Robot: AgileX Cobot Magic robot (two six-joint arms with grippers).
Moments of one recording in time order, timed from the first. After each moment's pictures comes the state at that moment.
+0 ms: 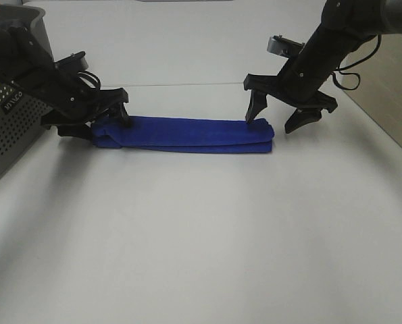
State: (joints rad) left arm -0.15 2.33 -1.63 -0.58 0.51 0.15; right arm 0.20 2.28 -1.76 0.33 0.84 -0.02
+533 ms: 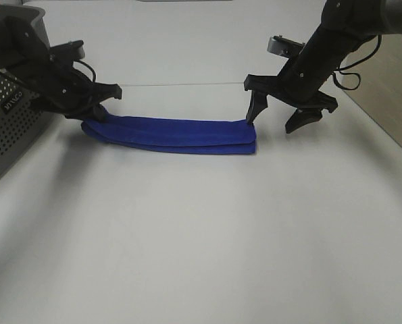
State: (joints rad) left arm -0.15 2.26 -1.63 -0.40 0.50 0.15; right arm 0.20 2.28 -1.76 0.32 0.83 -0.02
